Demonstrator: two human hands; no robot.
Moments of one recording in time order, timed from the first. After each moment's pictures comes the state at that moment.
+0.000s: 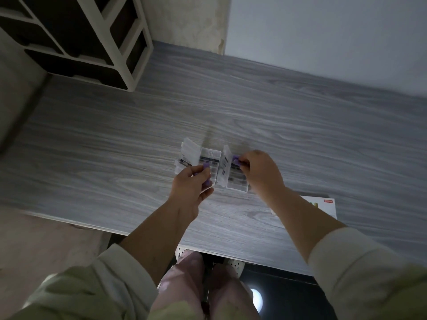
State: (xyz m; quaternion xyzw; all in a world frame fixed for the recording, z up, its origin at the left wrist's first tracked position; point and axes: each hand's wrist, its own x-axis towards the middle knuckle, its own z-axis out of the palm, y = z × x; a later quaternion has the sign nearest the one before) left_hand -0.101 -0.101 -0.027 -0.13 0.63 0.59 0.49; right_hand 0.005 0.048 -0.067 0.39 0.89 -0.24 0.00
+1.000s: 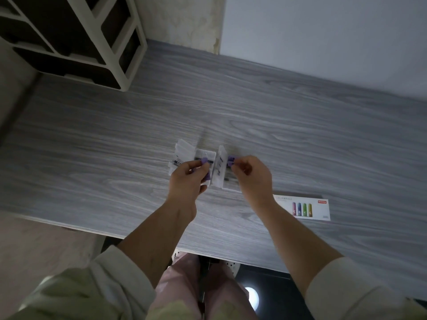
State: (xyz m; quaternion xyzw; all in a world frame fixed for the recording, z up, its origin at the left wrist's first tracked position) left_hand -0.096 -0.090 -0.021 -0.10 0.66 0.60 0.45; right_hand 0.009 0.016 -0.053 0.51 0.73 -0.43 -0.14
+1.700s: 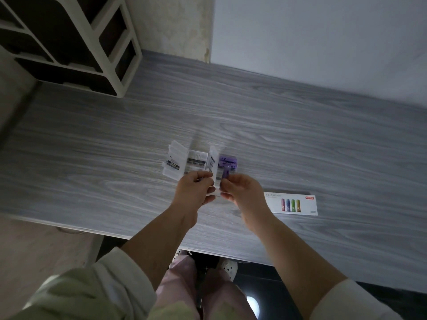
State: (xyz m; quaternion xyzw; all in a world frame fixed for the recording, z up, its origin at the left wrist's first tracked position) left_hand -0.066 -0.093 -0.006 -0.04 0.69 0.53 0.49; right_hand 0.040 -0.015 -0.029 0.49 0.49 -0.71 -0.14
